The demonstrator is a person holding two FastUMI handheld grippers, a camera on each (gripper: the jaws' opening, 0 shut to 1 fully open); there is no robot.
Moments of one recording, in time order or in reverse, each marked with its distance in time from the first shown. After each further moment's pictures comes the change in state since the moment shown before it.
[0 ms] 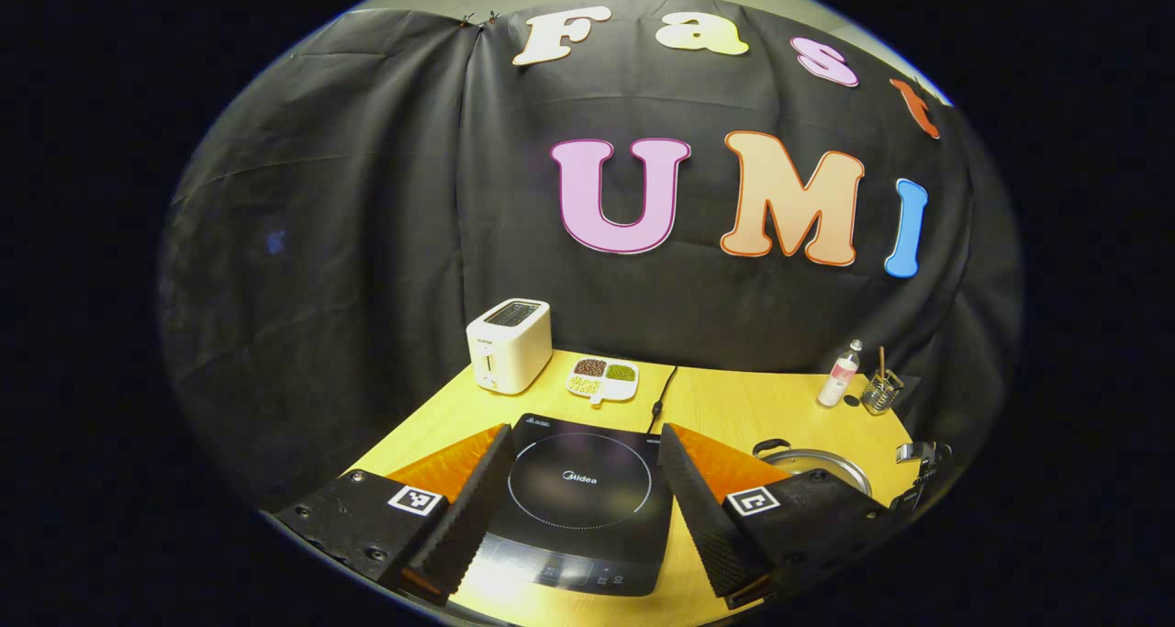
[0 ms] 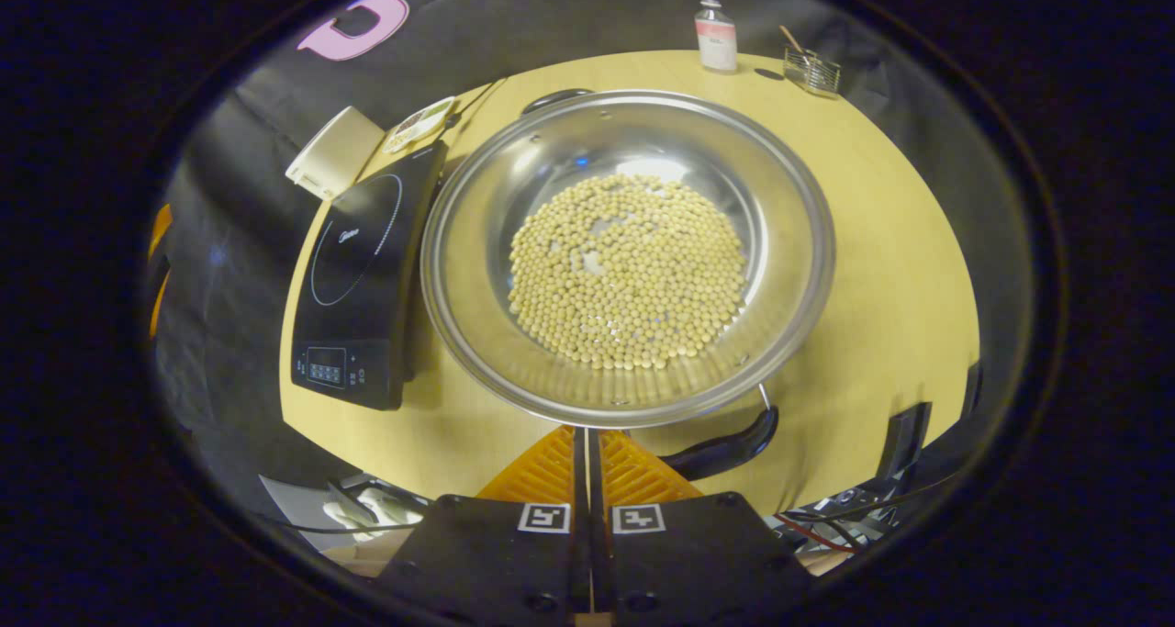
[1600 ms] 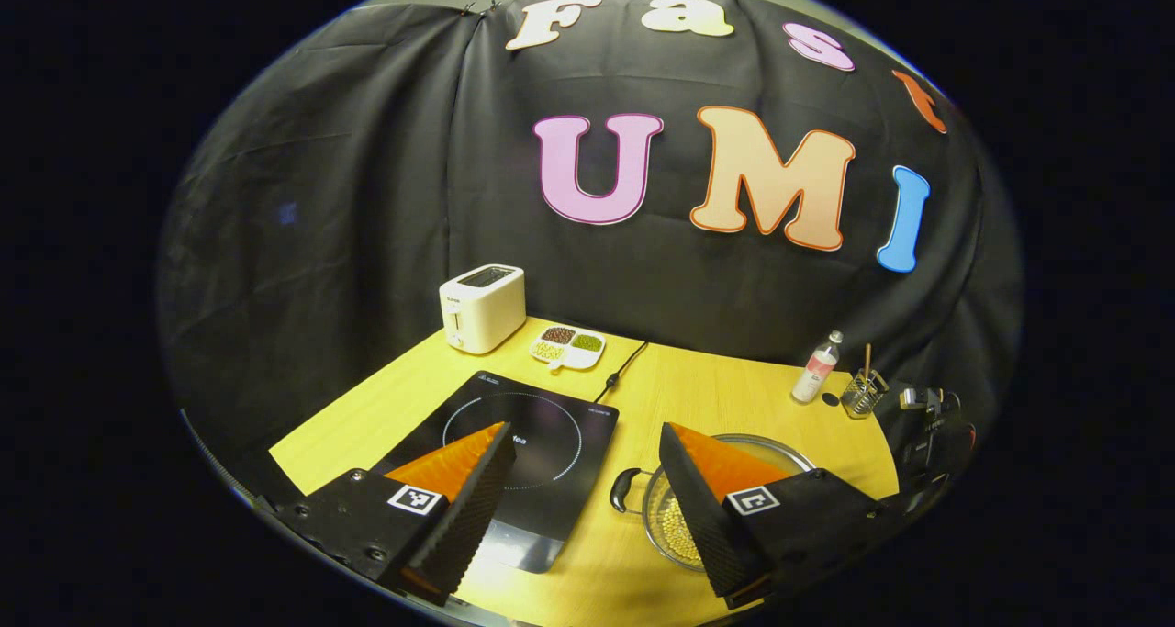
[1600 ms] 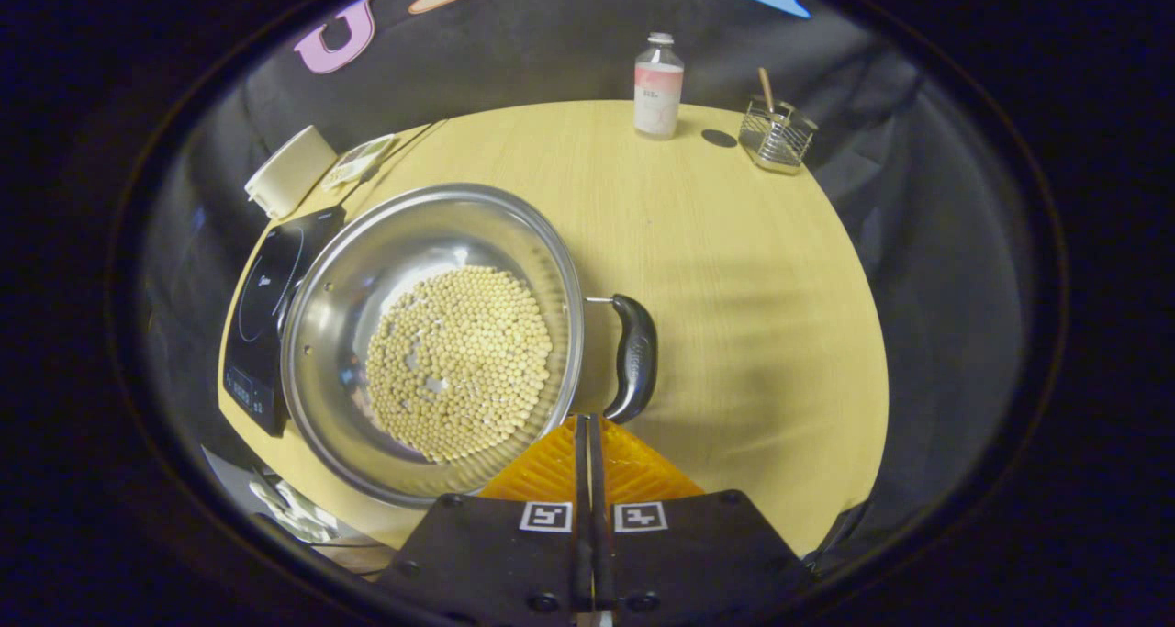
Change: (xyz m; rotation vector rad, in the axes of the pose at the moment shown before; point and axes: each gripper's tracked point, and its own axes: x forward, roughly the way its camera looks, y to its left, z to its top) left arm -0.011 -0.094 -0.042 -0.072 0.075 0.044; right arm 0.006 -0.142 0.131 -0.150 -0.134 -0.105
